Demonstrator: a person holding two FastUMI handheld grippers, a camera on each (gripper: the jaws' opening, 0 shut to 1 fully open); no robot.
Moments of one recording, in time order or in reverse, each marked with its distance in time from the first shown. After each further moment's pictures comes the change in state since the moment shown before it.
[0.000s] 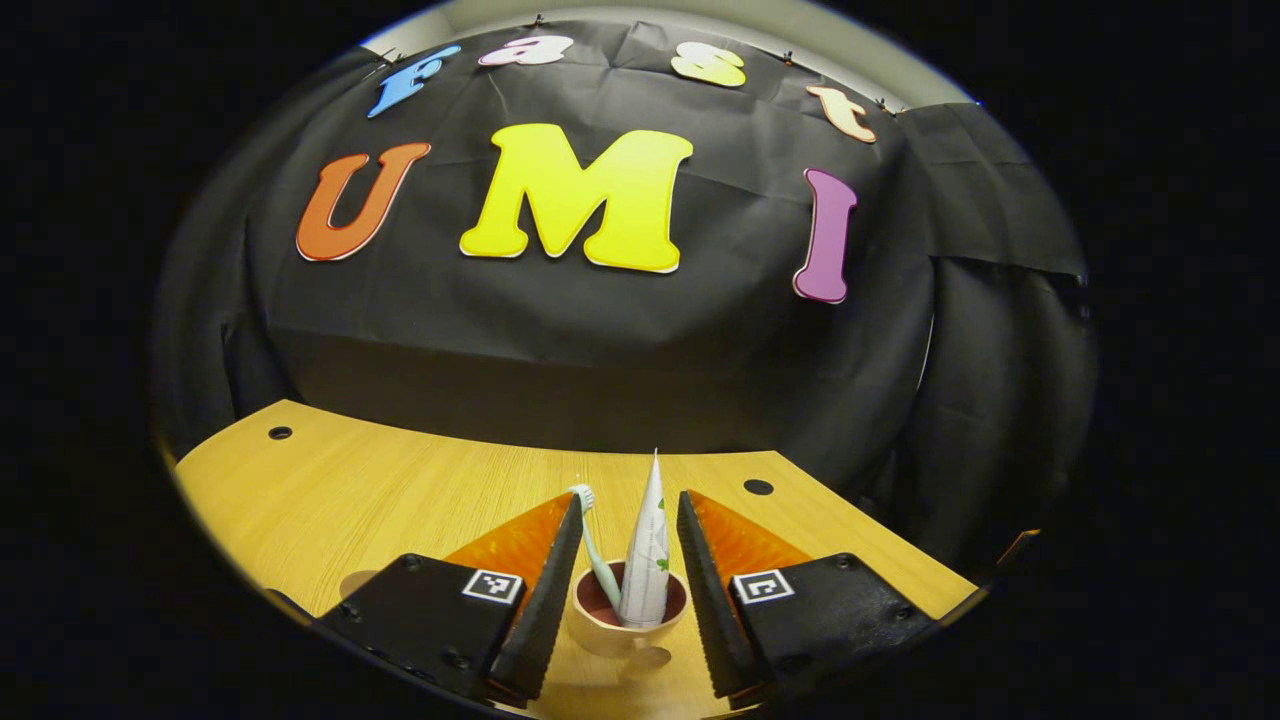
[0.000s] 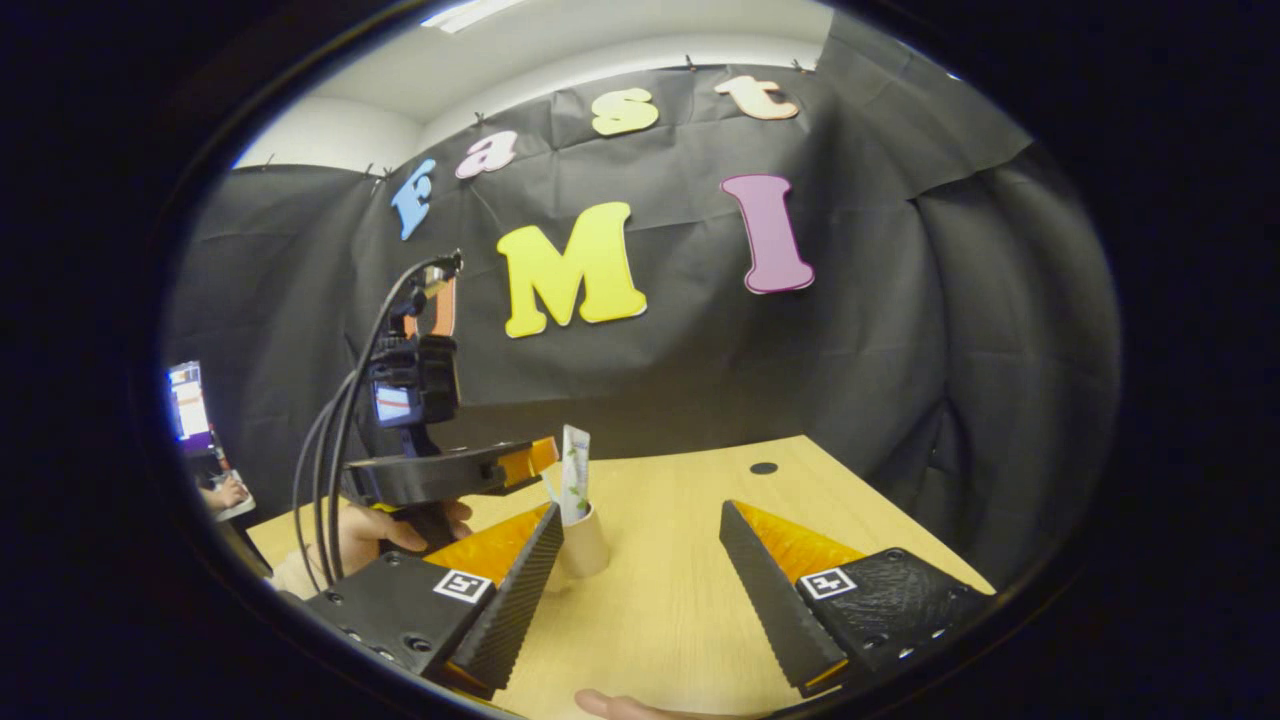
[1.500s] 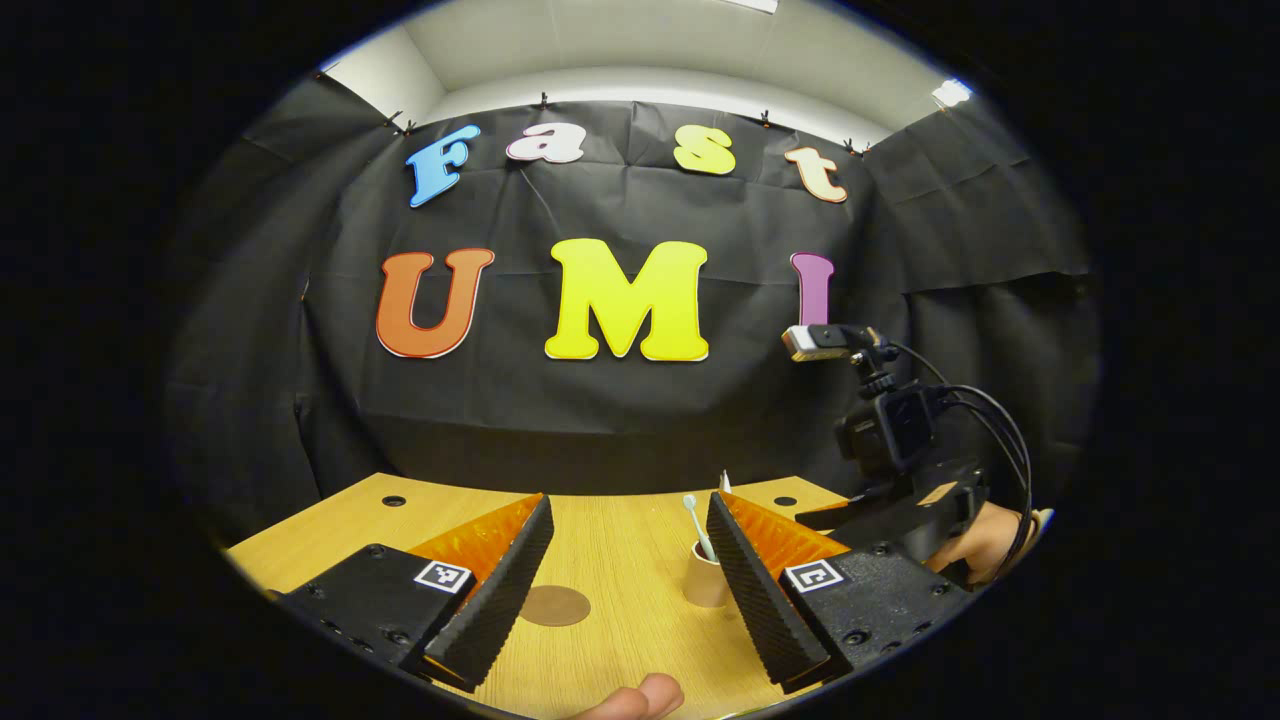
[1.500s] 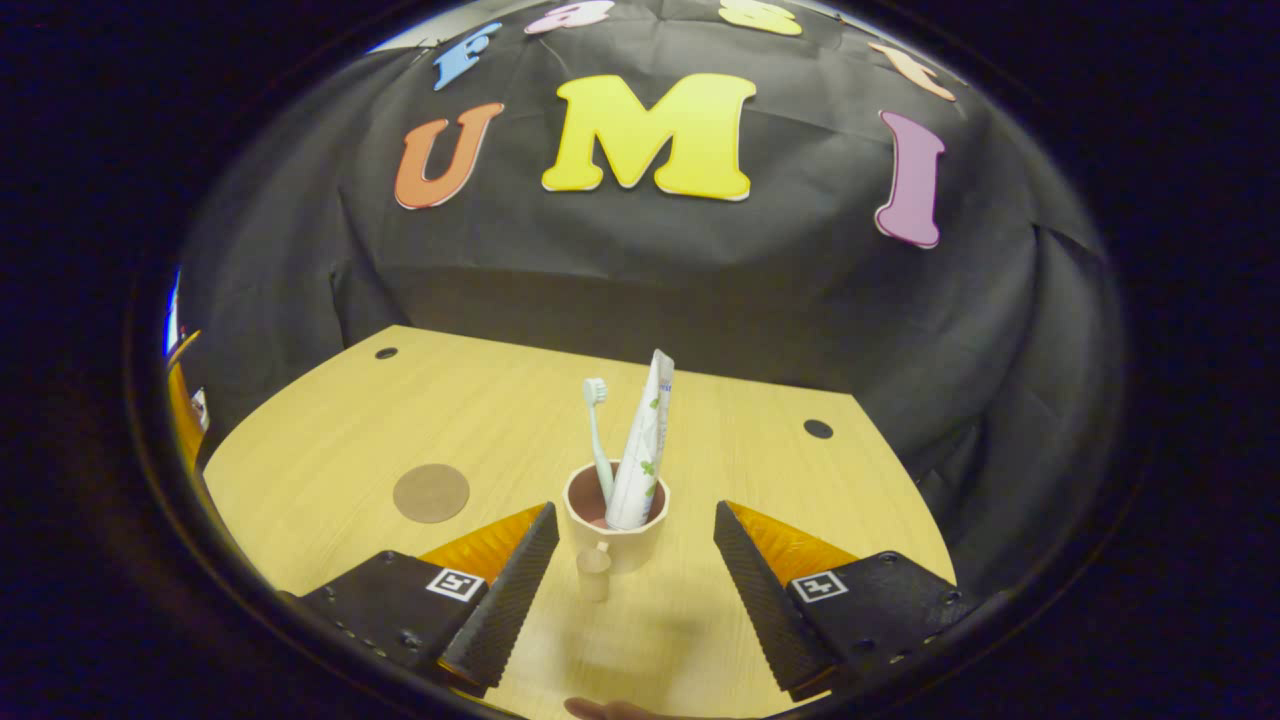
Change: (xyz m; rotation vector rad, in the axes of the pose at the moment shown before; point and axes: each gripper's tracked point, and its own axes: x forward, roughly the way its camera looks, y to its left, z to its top) left arm -0.166 0.077 0.054 0.107 -0.188 0.062; right arm 0.137 0.084 -0.049 -0.233 0.465 -0.093
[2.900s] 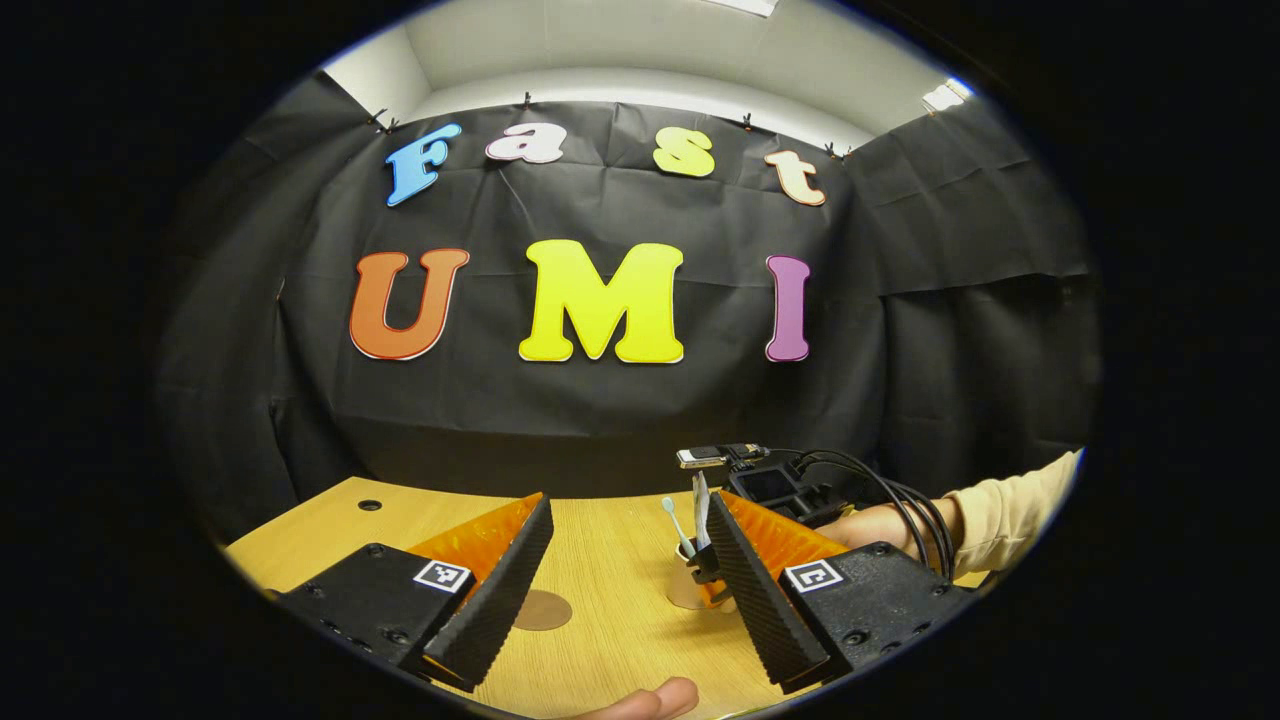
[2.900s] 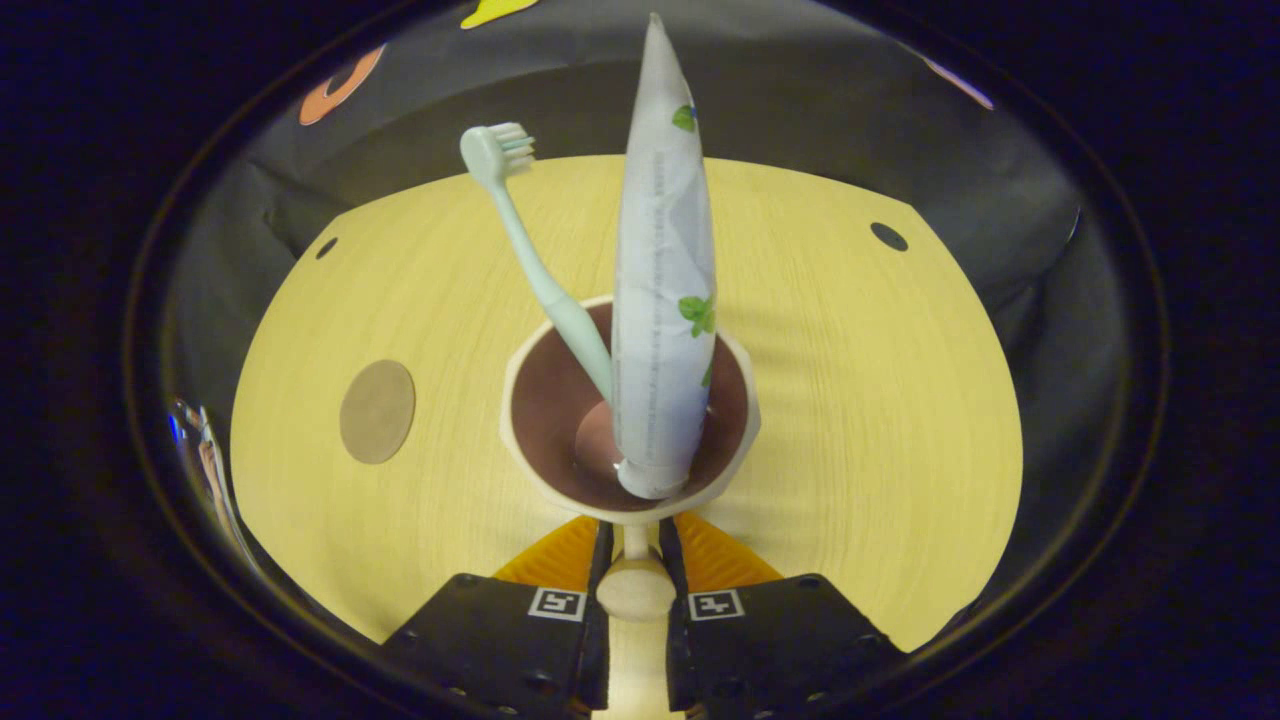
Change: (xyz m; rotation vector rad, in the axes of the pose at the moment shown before) left arm 0.003 -0.016 -0.002 0.003 -0.003 -0.076; right arm 0.070 0.024 -0.080 0.115 0.577 0.034
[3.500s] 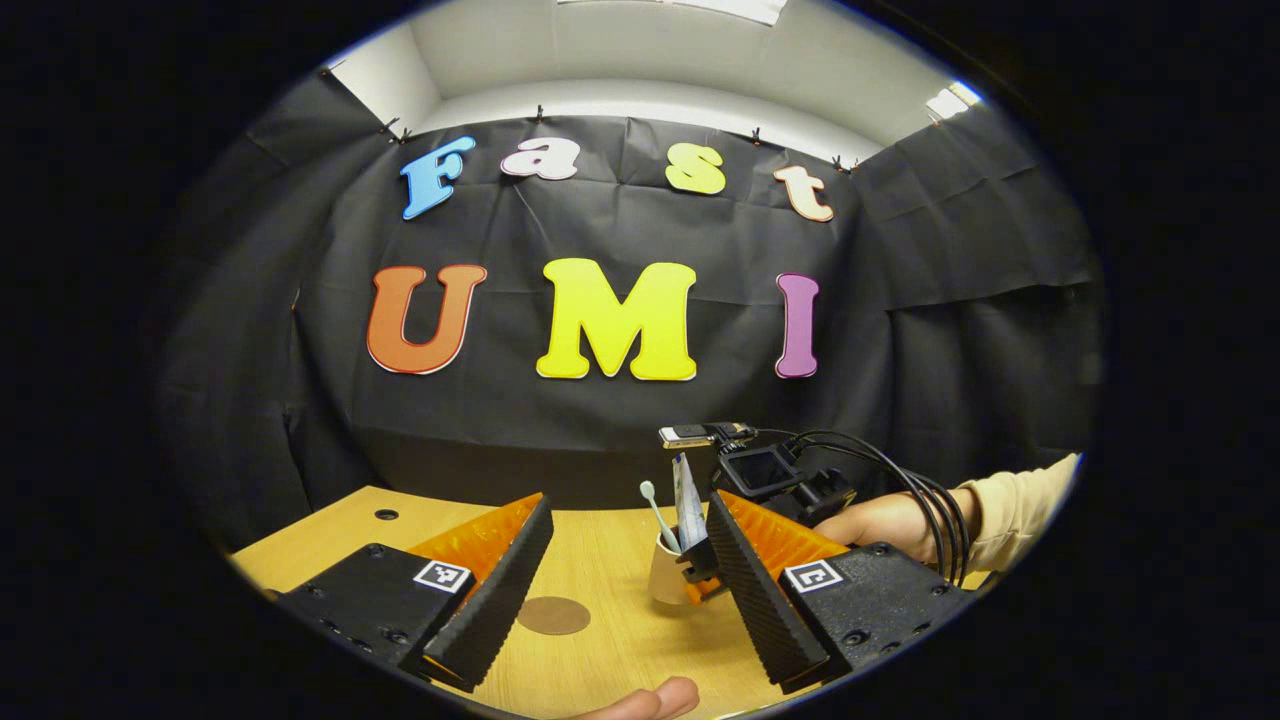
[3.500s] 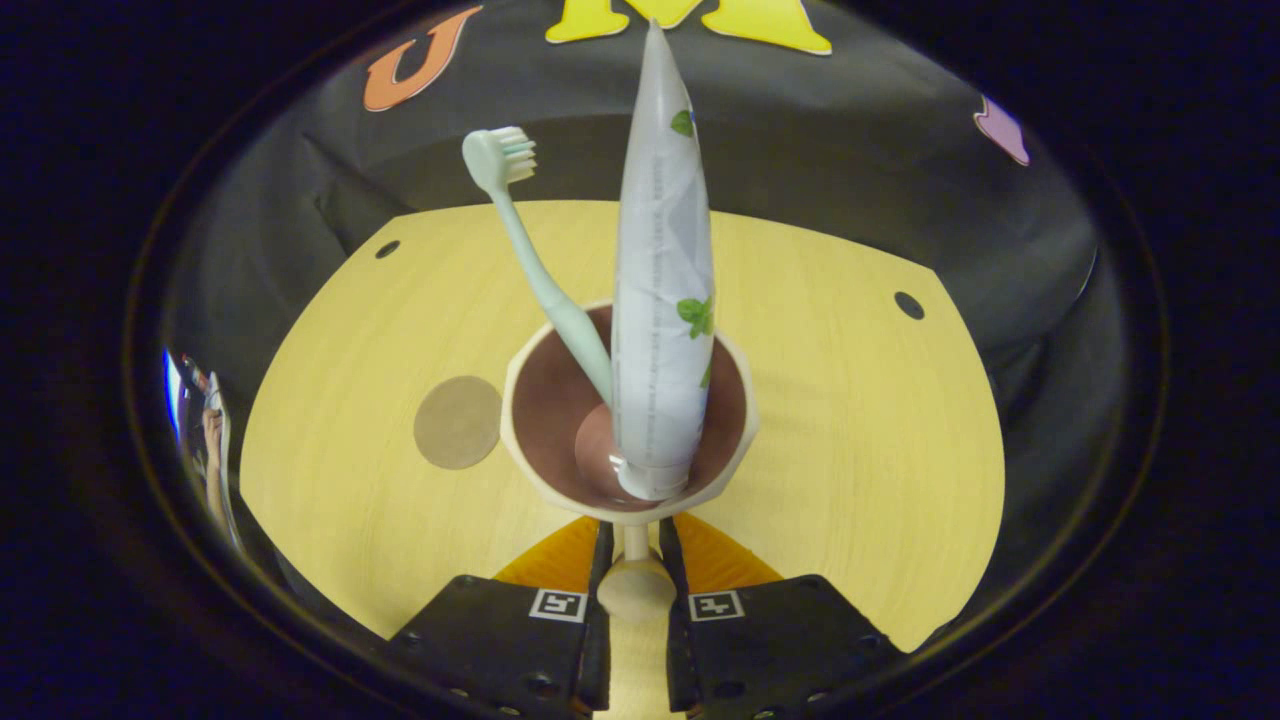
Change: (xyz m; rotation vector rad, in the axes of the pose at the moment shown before) left arm -0.019 0.023 0.017 0.020 -0.042 0.034; right arm 0.006 -0.007 0.010 -0.129 -0.094 0.041
